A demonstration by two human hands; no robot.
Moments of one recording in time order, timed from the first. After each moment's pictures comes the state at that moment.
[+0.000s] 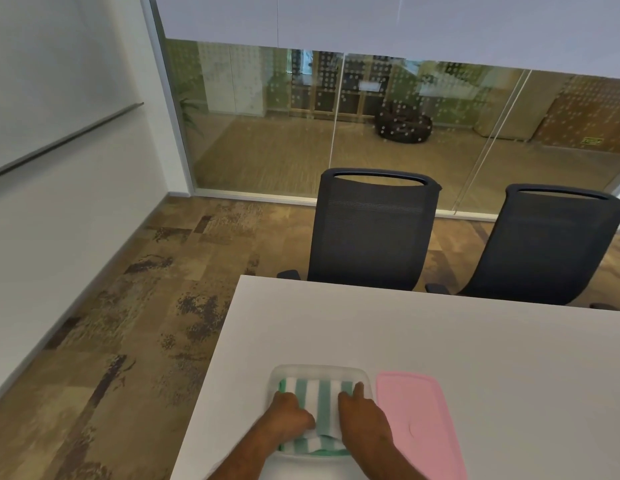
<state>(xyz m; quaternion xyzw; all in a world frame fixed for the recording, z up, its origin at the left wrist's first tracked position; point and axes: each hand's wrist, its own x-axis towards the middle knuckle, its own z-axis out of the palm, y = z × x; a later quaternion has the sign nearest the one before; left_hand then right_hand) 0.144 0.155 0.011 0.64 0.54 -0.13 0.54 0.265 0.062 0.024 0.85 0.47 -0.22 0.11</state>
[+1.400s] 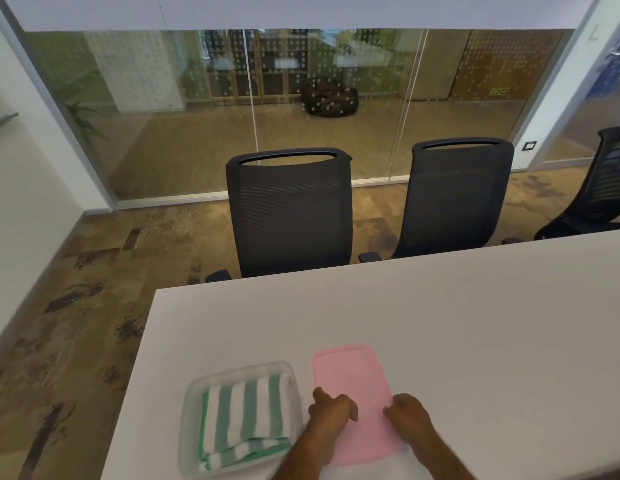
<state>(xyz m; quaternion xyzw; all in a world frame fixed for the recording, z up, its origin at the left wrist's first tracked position) 0.302 0.019 0.017 0.48 0.52 -0.08 0.70 0.420 -0.091 -0.024 0.91 0.07 -0.34 -0.25</state>
